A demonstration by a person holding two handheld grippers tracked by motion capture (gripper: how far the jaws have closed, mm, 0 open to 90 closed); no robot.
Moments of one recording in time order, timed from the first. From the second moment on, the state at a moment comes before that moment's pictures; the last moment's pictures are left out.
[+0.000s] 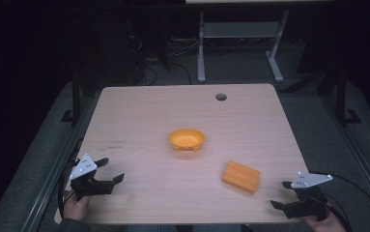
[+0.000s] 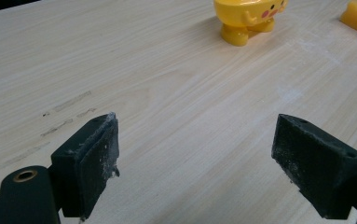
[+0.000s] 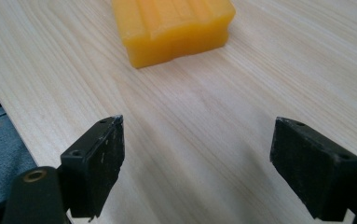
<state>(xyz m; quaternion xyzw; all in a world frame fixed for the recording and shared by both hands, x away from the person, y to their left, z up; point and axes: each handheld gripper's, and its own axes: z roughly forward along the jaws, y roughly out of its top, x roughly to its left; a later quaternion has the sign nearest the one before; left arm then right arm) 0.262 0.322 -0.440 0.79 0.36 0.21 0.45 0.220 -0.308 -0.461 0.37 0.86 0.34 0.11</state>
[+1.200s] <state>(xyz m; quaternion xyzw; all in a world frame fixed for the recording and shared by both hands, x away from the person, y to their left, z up) 0.261 0.321 -0.439 0.79 0.35 0.21 0.45 0.247 -0.273 -0.433 0.33 0.89 0.30 0.08</state>
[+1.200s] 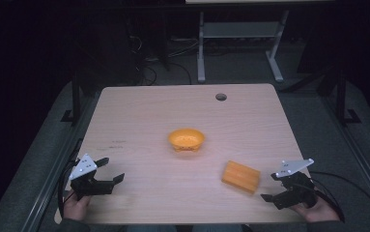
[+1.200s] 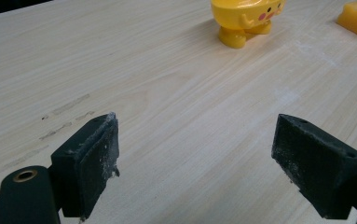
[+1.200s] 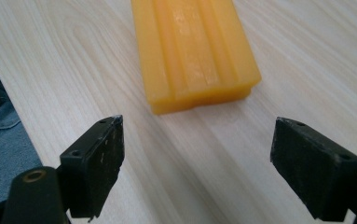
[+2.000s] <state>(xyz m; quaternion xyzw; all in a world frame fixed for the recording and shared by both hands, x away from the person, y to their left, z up) 0.261 0.321 -0.438 0.79 0.35 0.21 0.45 0.283 -0.230 -0.418 0.28 0.92 0.25 0.07</state>
